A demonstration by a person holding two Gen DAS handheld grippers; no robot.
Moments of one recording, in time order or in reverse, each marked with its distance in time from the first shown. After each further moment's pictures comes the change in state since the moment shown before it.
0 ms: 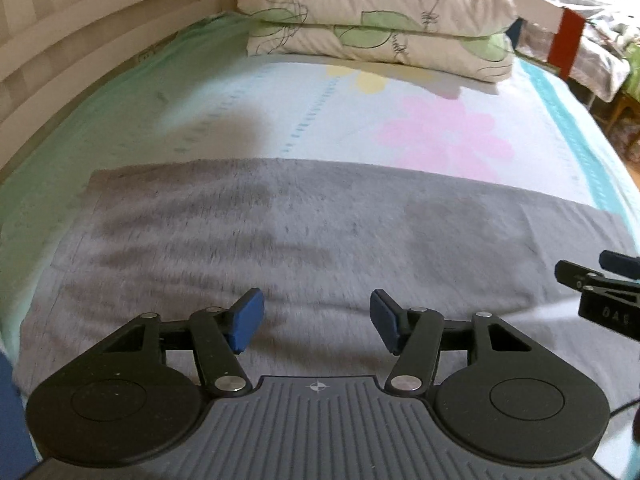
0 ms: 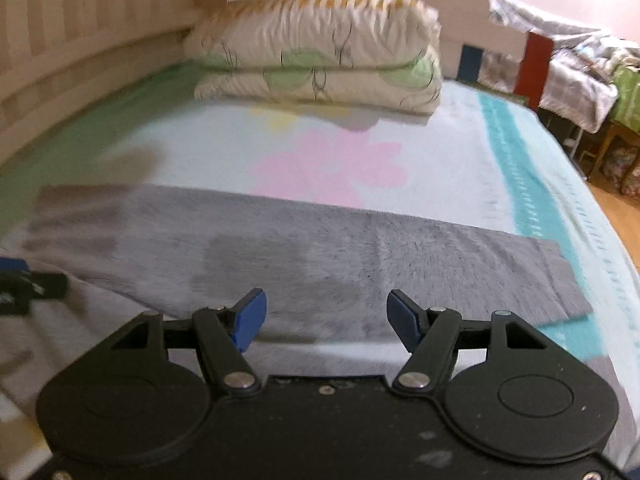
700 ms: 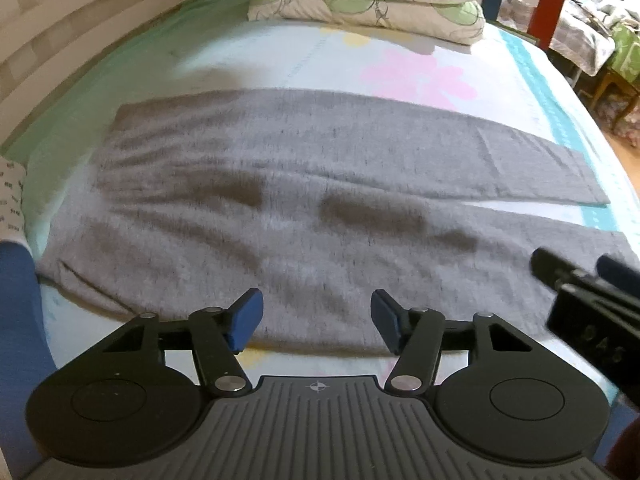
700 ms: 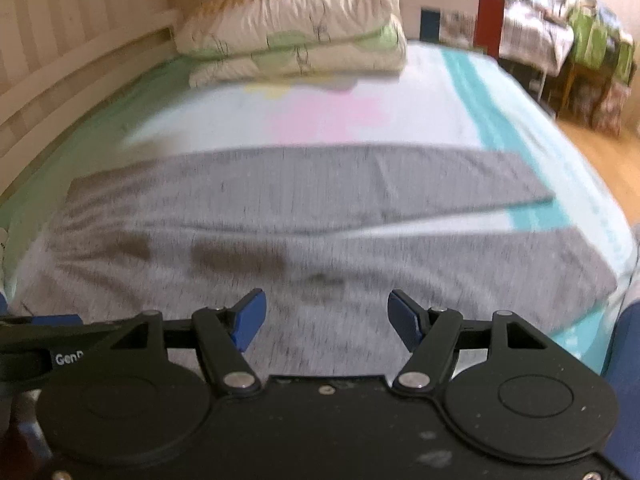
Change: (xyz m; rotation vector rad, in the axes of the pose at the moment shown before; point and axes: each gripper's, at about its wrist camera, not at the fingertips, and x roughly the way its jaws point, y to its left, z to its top) left arm -0.091 -0.007 -0.096 0.006 0.063 -0.020; right arm -0.159 0.070 -0.091 0.144 -0.017 -0.071
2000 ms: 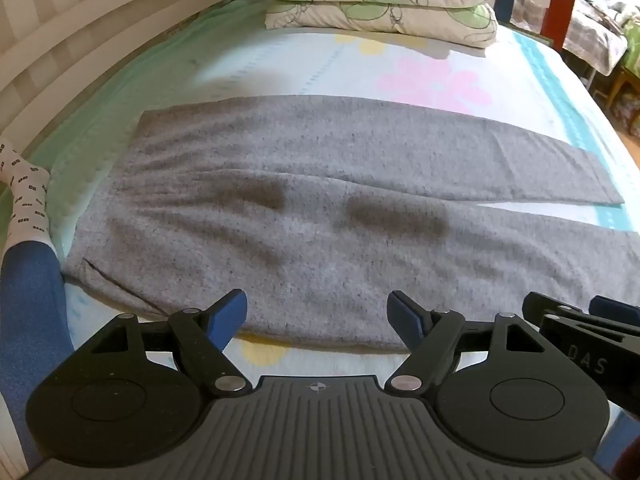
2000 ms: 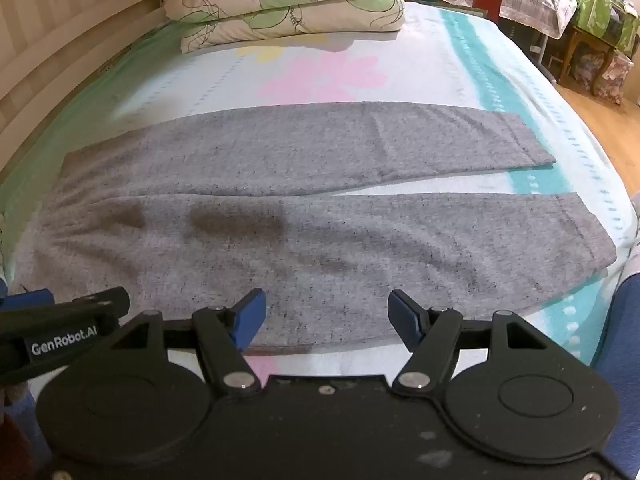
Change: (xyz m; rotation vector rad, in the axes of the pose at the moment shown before) left arm -0.010 0.002 -0.006 -0.004 -0.003 0.062; right arm 0.010 -0.007 -0.005 0.055 0.181 0.027
